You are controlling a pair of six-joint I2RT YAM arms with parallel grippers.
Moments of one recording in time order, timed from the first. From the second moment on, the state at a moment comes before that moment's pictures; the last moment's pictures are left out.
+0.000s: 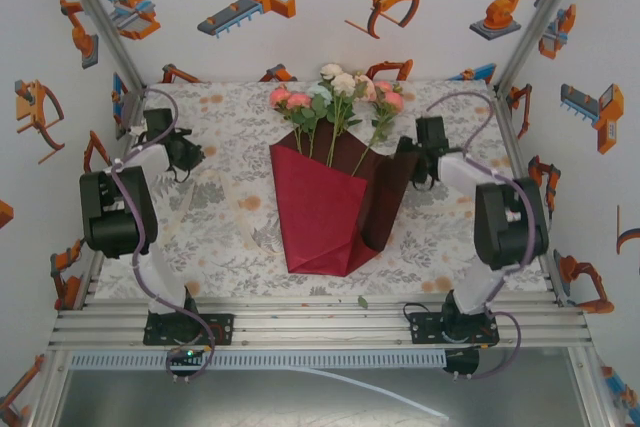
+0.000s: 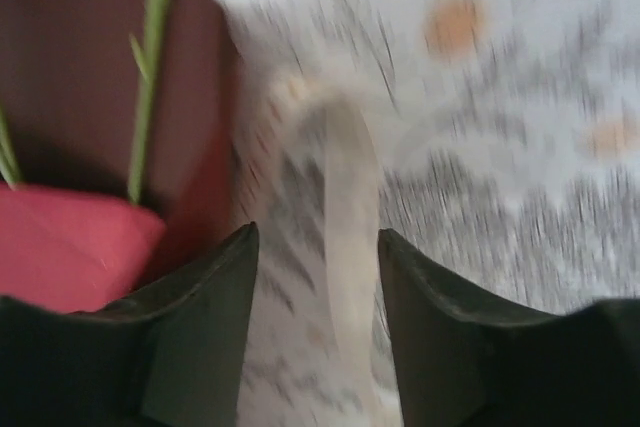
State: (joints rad) left arm 0.07 1.81 1.12 -0.18 0.03 -0.83; right arm 0.18 1.66 0.98 -0.25 -0.12 0.45
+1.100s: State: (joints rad) left arm -0.08 1.51 0.83 -0.35 -0.05 -0.77; right arm 0.63 1.91 1.23 -0.33 -0.56 0.42
